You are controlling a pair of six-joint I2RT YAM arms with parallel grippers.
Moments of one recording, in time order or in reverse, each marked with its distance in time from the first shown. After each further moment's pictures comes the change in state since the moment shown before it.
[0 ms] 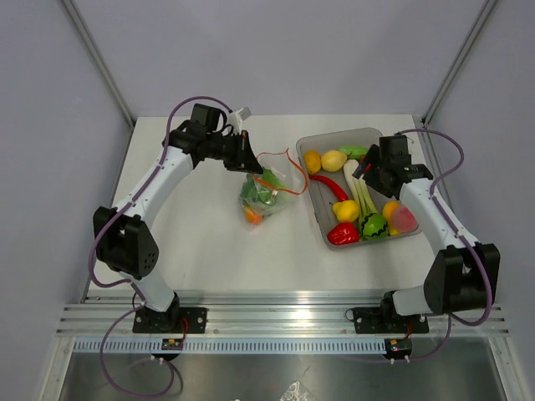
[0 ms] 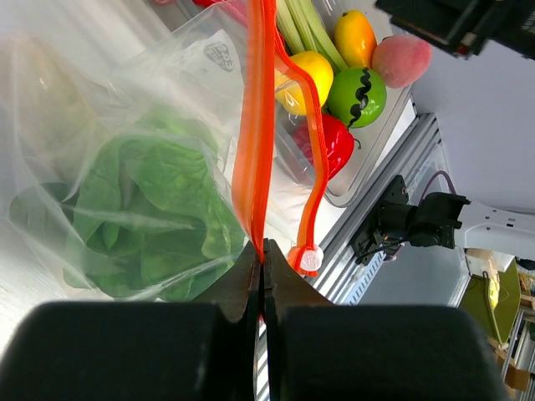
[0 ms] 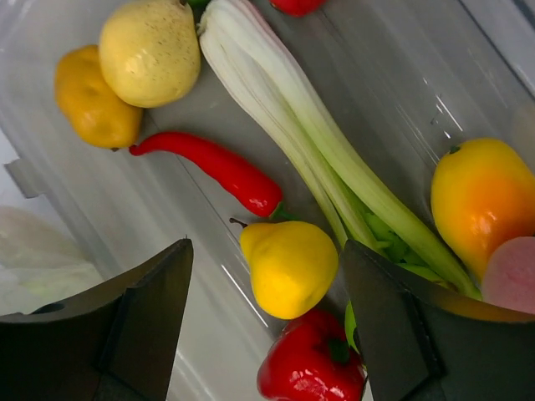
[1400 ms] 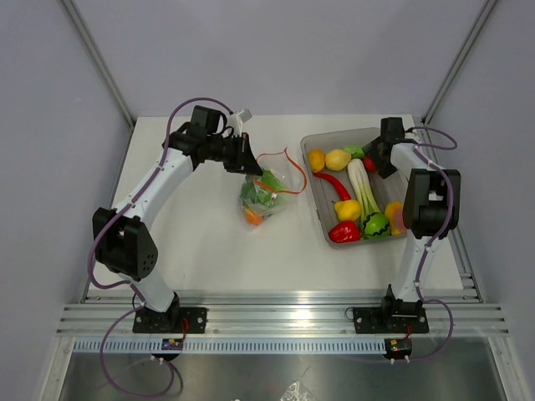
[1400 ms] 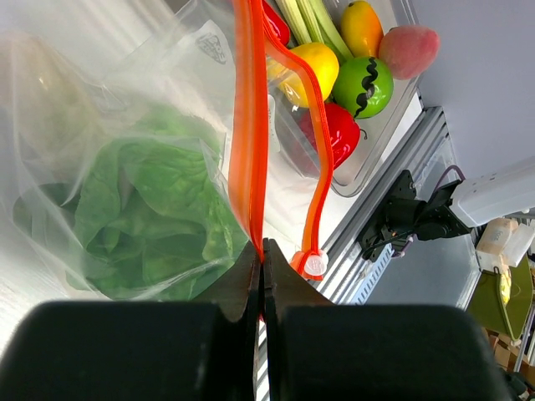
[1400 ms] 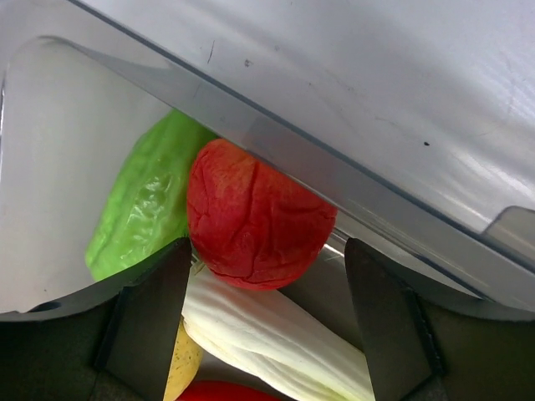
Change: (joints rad) left arm -0.006 -0.013 -0.026 0.011 -0.002 0.027; right arm -0.164 0.687 0.398 0.154 0.080 0.294
